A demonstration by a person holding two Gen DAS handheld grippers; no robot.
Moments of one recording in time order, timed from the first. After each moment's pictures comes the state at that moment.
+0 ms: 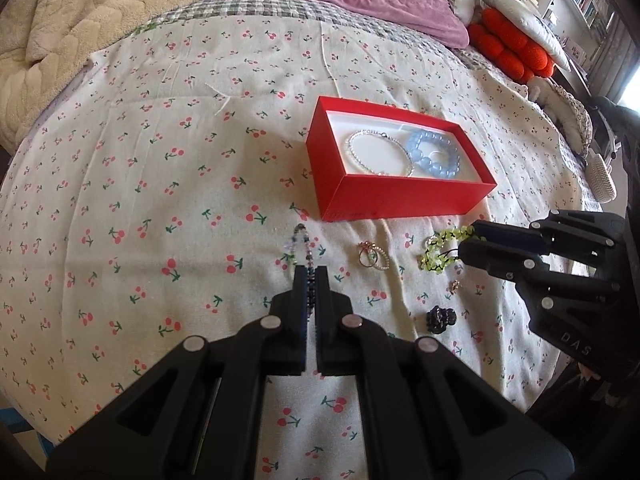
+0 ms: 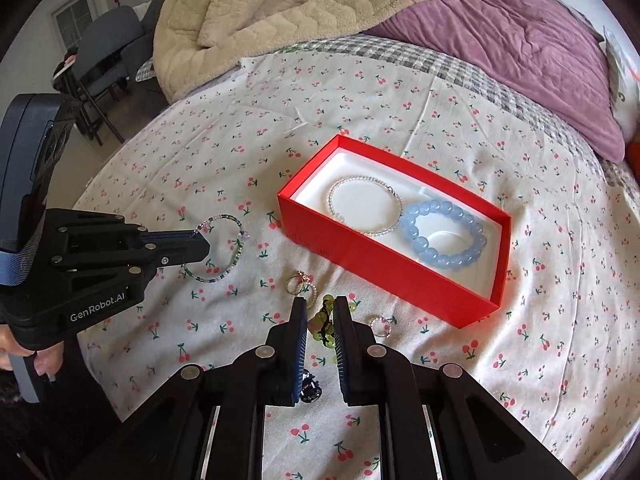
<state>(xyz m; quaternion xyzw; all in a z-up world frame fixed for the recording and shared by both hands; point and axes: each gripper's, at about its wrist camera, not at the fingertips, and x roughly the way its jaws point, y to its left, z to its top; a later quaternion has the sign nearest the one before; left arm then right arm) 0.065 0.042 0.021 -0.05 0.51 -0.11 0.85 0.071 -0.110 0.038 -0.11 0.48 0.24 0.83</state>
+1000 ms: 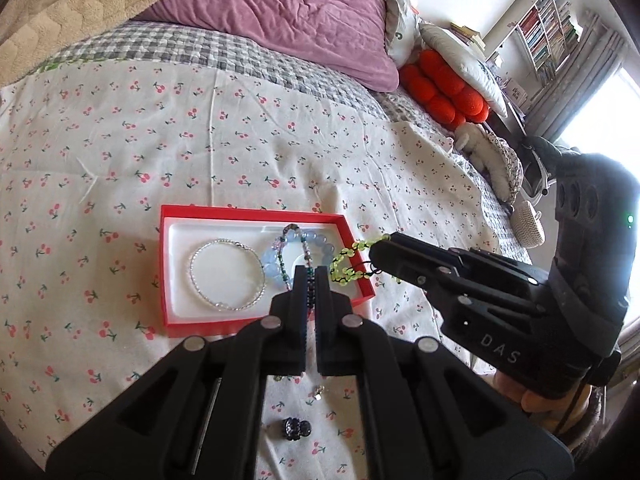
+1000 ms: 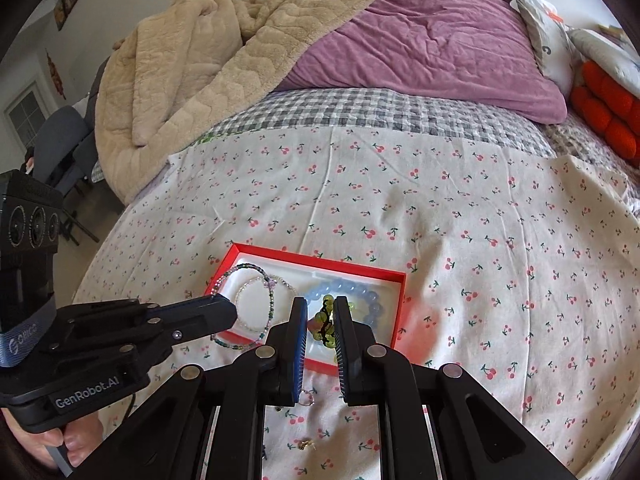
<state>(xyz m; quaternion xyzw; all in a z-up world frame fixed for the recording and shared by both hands) 0.135 -0.026 0.052 -0.15 0.47 -0.23 0.84 0.135 -0.183 0.080 0.01 0.45 0.17 0.88</state>
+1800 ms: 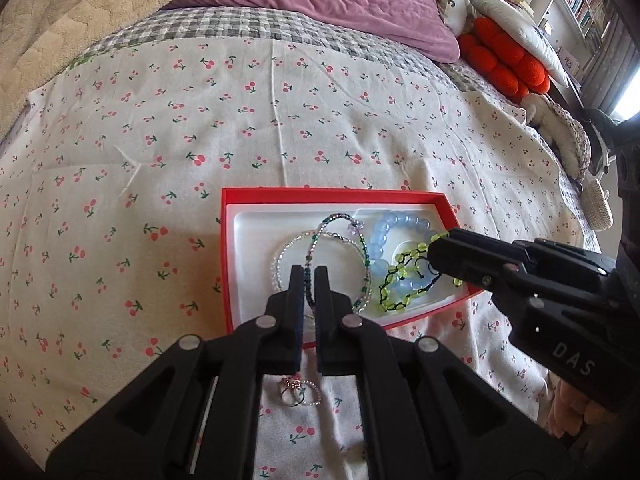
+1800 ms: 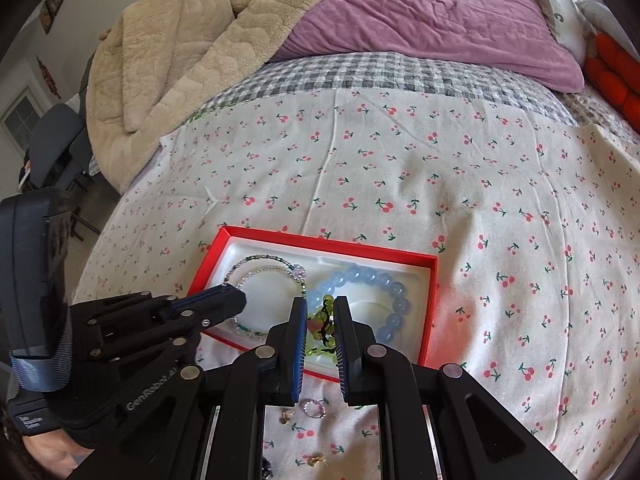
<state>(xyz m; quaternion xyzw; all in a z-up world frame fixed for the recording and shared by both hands) 0.152 -0.022 0.014 -0.06 0.50 -0.14 0.85 0.160 -0.169 0.042 0.03 0.49 0.17 0.86</state>
